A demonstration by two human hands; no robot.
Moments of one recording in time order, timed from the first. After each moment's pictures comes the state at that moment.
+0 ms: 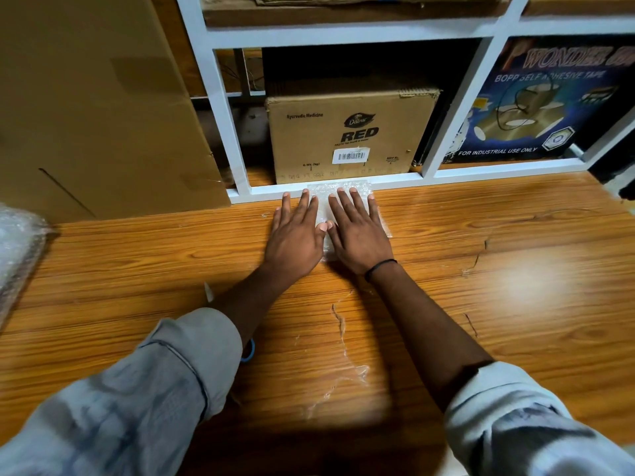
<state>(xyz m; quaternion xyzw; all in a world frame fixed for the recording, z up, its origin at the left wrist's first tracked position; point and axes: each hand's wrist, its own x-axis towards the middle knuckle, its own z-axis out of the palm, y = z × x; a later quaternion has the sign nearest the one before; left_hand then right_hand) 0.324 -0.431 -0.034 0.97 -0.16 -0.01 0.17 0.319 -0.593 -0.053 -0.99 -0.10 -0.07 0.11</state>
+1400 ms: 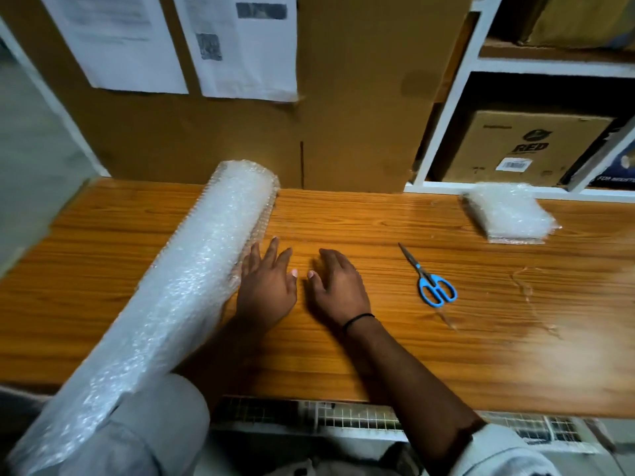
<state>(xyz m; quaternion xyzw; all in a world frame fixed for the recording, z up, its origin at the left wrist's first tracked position) 0.125 0.012 -0.050 0.99 -0.02 0.06 0.16 0.136 -0.151 -0.056 -0.94 -0.09 -0.03 0.34</state>
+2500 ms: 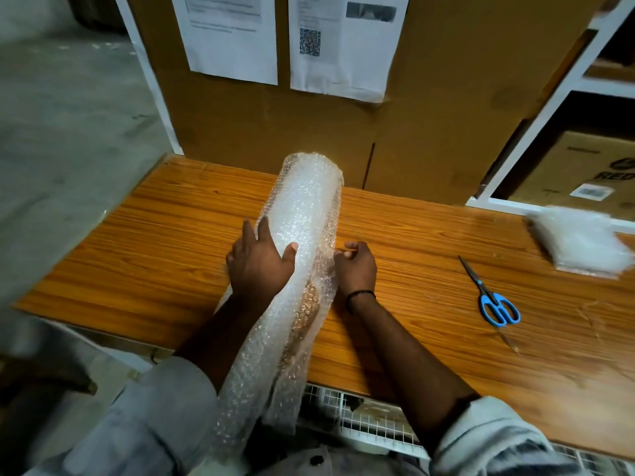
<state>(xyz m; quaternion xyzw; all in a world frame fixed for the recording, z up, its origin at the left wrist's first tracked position) 0.110 0.117 -0.017 0.96 0.20 0.08 0.20 0.162 -0.043 -0.052 -0.81 0.12 0.01 0.57</state>
